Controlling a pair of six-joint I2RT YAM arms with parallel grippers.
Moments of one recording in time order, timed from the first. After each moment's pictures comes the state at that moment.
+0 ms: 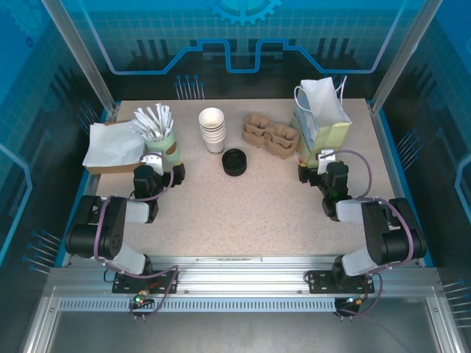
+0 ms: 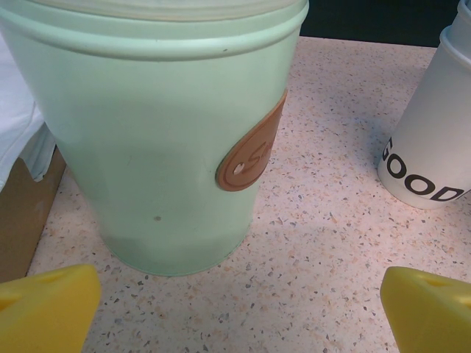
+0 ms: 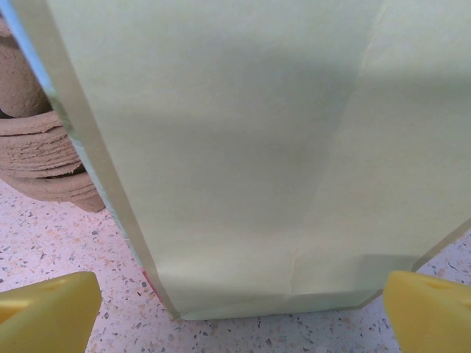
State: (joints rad) left arm 0.01 1.54 0.37 0.81 0.04 -0.11; right arm 0.10 1.49 0.42 0.66 0.07 -0.04
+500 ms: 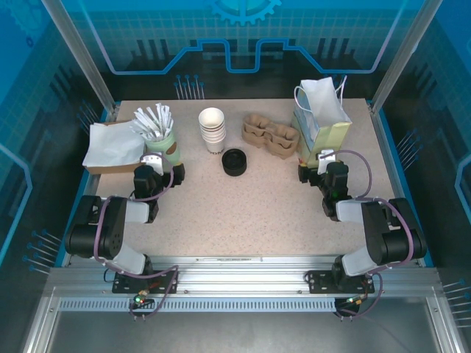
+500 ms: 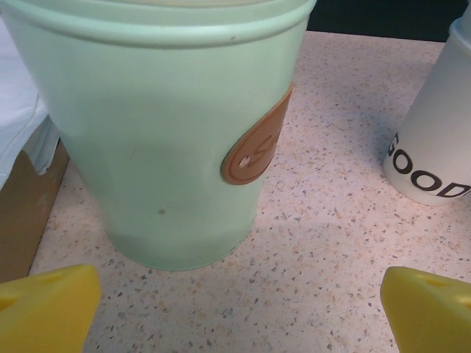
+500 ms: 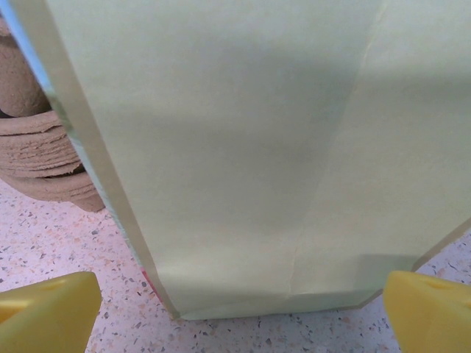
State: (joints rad) left arm 0.01 1.53 0.37 0.78 0.02 -0.11; right arm 0.10 1.49 0.42 0.65 0.08 -0.04
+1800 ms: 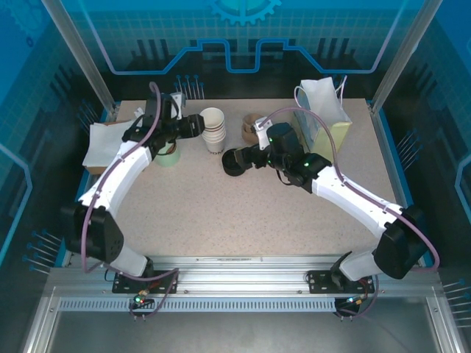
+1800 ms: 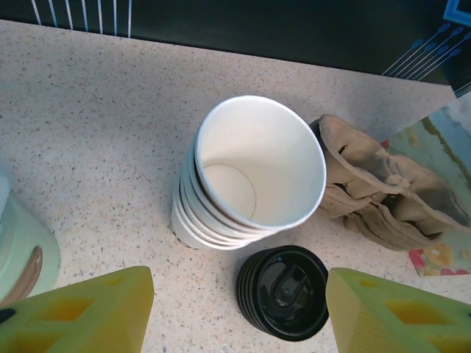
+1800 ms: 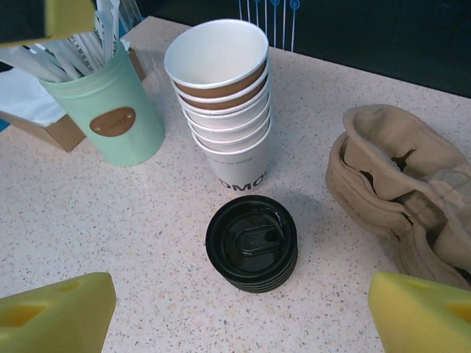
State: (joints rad) left arm -0.19 1.55 1.42 -0.51 0.16 -0.34; right arm 0.66 1.43 1.20 -0.31 0.05 0.15
